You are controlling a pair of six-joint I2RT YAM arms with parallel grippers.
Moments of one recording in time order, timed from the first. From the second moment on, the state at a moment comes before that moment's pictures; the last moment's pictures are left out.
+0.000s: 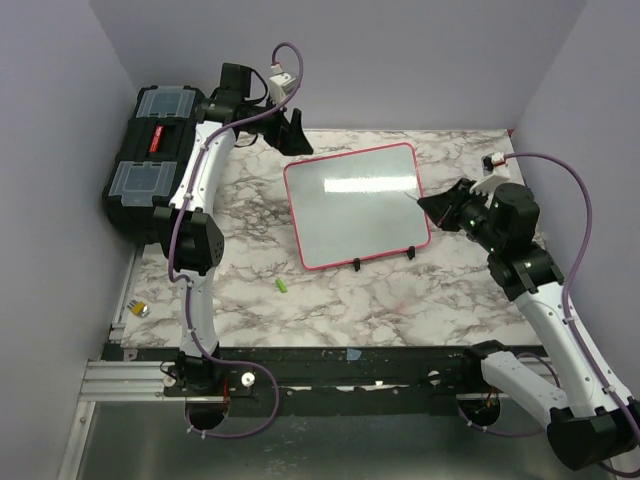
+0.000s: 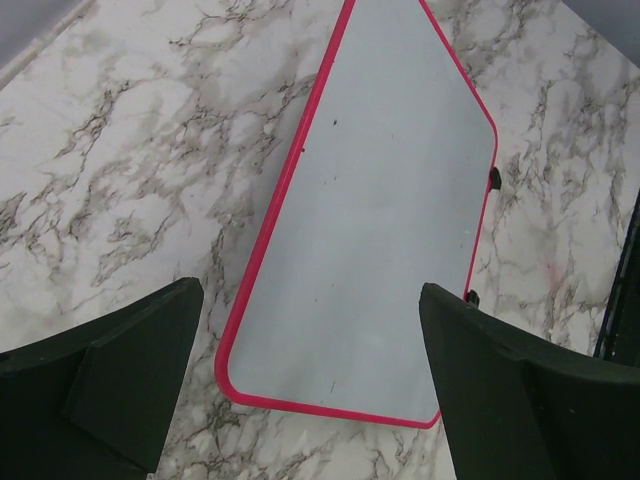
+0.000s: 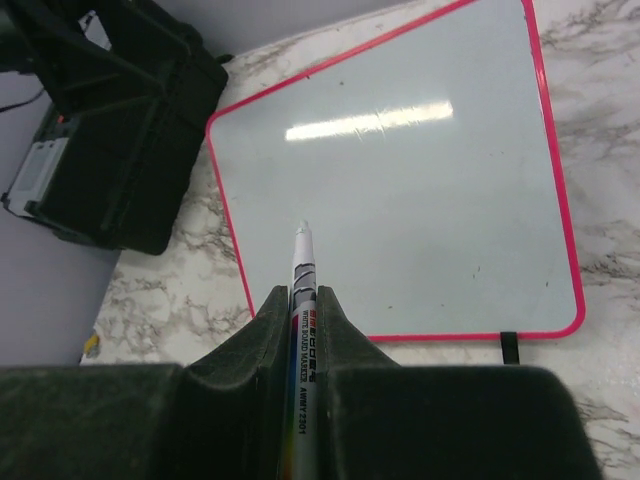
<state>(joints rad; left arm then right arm) -0.17 2.19 2.38 -0.92 0.90 0.28 0.26 0.88 0.91 -0.29 -0.18 0.51</state>
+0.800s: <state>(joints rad) -0.16 2.33 2.37 -0.77 0.98 0.15 0.26 0.90 0.98 -0.29 -0.31 0.53</state>
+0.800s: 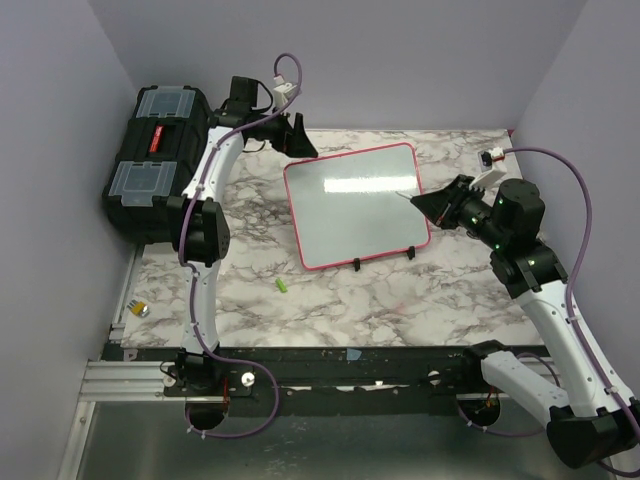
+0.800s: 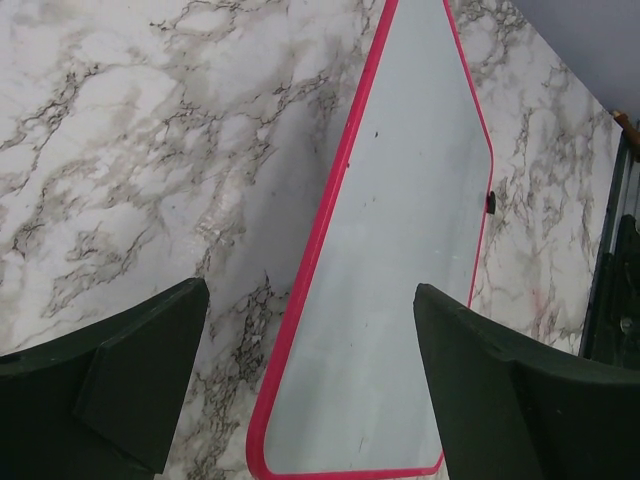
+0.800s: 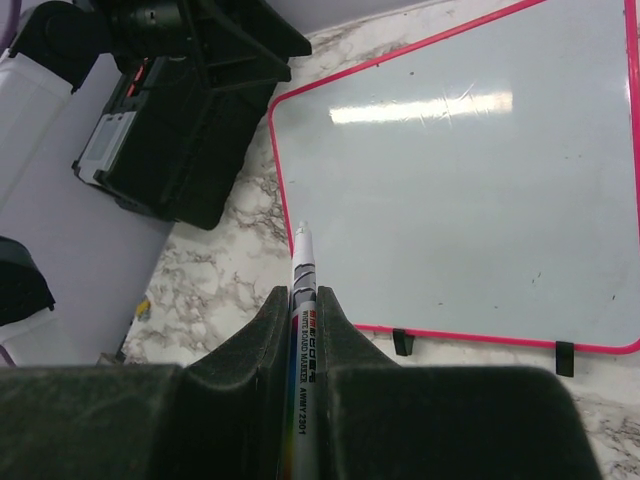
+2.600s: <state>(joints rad) -0.25 2.24 2.16 -0.79 1.03 0.24 0.26 0.92 0.98 -0.28 -0.36 0.55</state>
